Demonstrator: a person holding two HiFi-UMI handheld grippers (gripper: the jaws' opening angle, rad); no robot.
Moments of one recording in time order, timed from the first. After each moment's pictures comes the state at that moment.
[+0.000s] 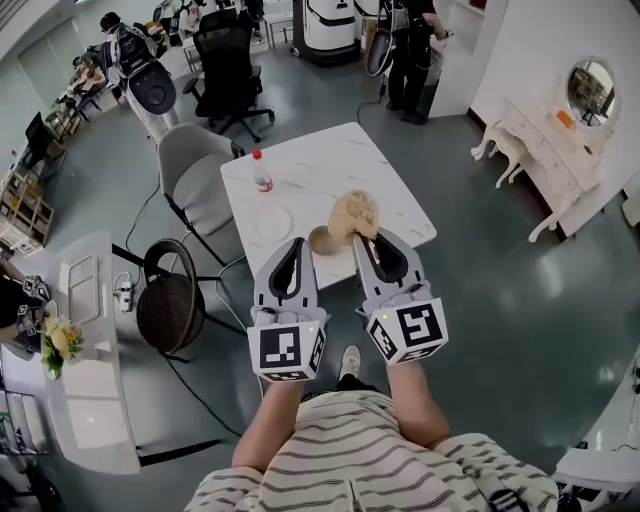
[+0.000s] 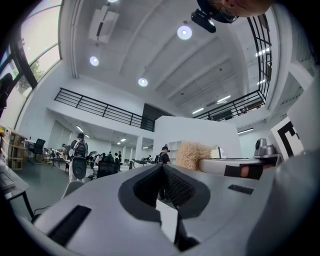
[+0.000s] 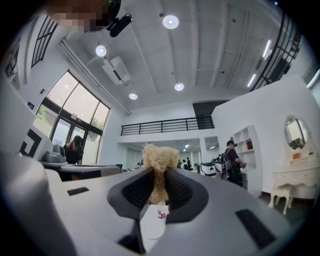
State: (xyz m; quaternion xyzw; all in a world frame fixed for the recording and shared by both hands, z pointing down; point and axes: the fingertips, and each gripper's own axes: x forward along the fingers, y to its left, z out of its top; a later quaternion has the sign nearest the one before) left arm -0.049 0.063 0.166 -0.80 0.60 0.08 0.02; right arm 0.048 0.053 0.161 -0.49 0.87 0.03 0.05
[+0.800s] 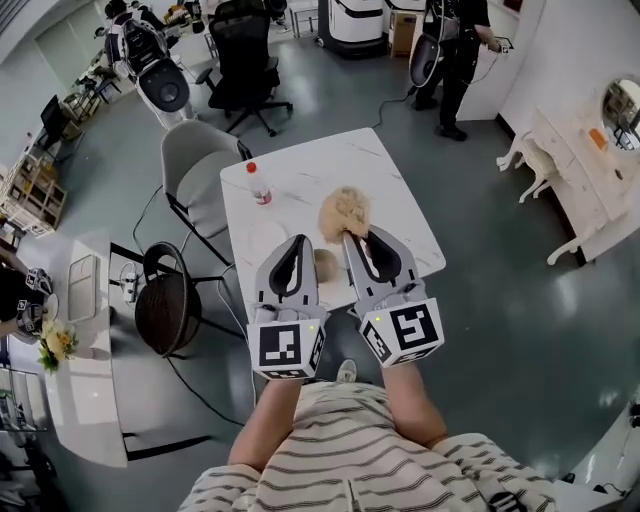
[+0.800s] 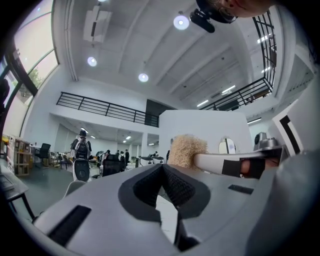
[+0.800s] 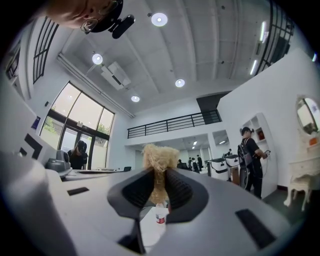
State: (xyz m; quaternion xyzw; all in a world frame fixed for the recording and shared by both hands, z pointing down) left arm 0.001 -0.067 0.189 -0.77 0.63 0.05 0.02; right arm 0.080 -0.079 0.180 -0.44 0.90 0.01 0.07
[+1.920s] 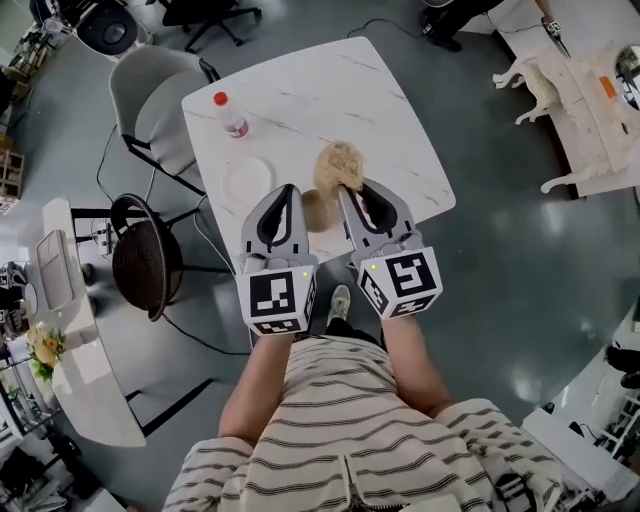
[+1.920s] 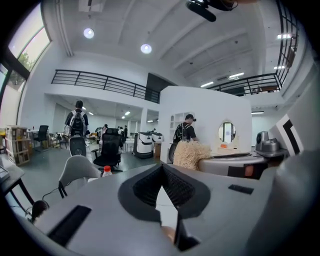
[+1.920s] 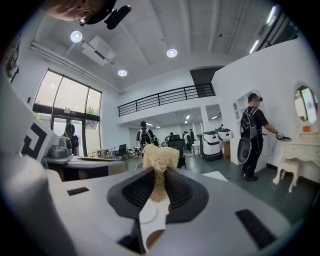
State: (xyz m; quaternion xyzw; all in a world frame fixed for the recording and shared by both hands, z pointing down) left arm -0.050 -0.163 0.314 -0.79 0.61 -0.05 -0.09; right arm 0.035 -0.169 0.317 -0.46 0.88 -0.10 -0.06
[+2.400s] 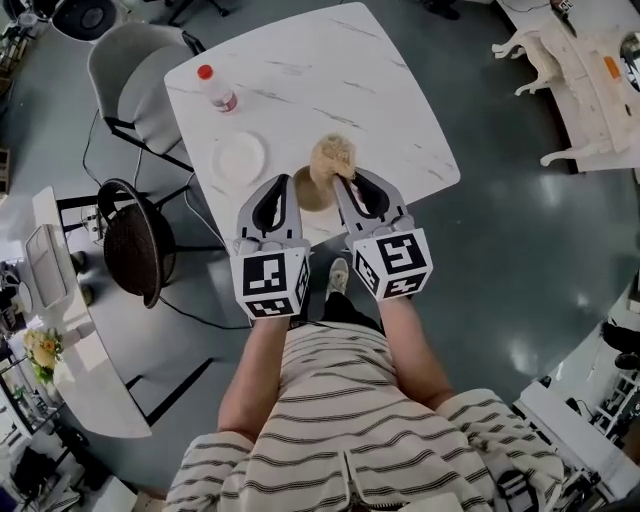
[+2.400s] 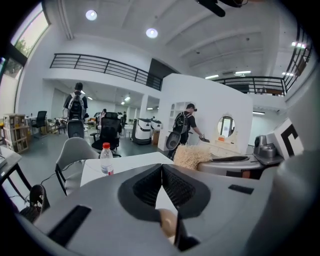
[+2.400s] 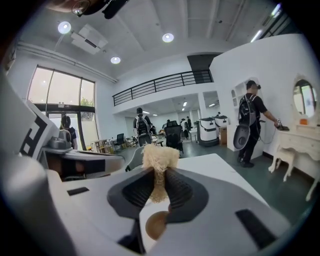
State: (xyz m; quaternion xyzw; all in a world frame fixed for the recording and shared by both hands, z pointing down) left arm -0.058 -0.165 0.385 -0.79 0.59 -0.09 -0.17; right arm 0.030 -0.171 0.393 -0.46 0.87 -0.15 -0.12
